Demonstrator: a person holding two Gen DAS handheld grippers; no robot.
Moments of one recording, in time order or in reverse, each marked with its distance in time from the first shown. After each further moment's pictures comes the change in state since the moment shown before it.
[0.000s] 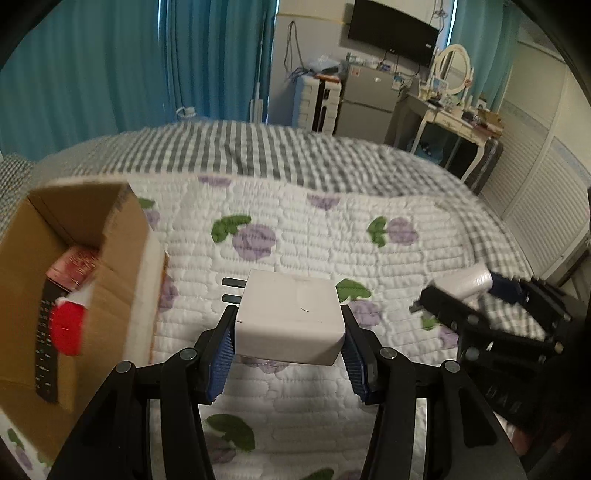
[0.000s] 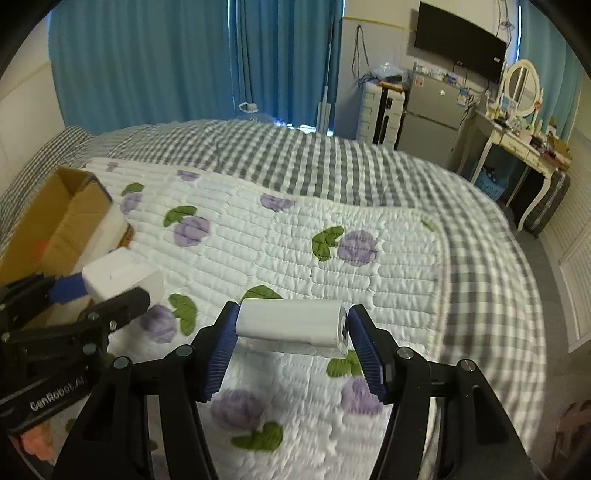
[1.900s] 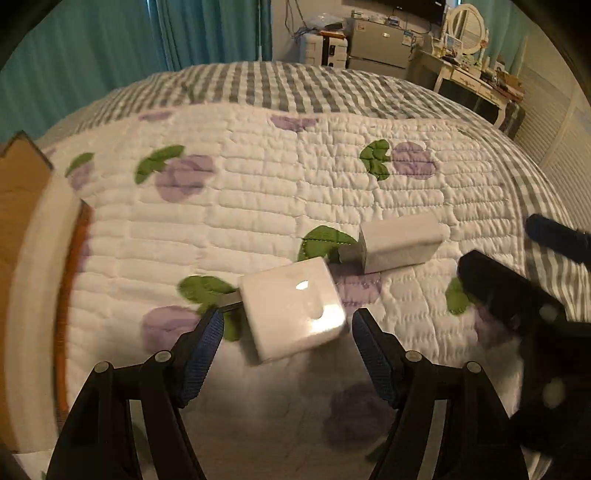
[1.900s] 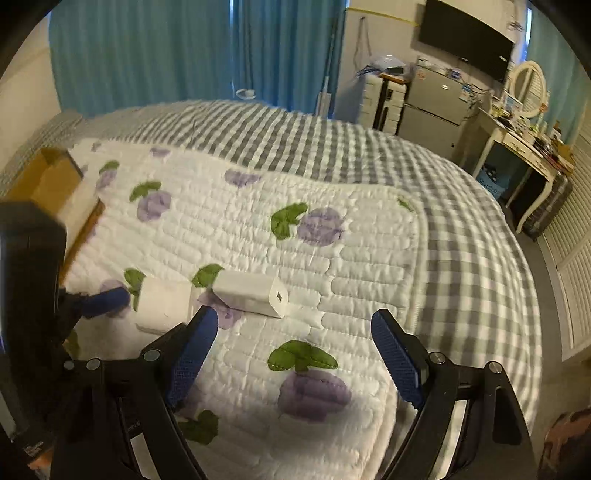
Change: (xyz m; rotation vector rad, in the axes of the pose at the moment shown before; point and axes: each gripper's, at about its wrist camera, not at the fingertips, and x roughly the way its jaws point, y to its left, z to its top) left arm 0.103 -0.055 -0.032 0.017 0.152 0.098; right arm 0.038 -0.044 -0.014 -0.059 0.051 -0.013
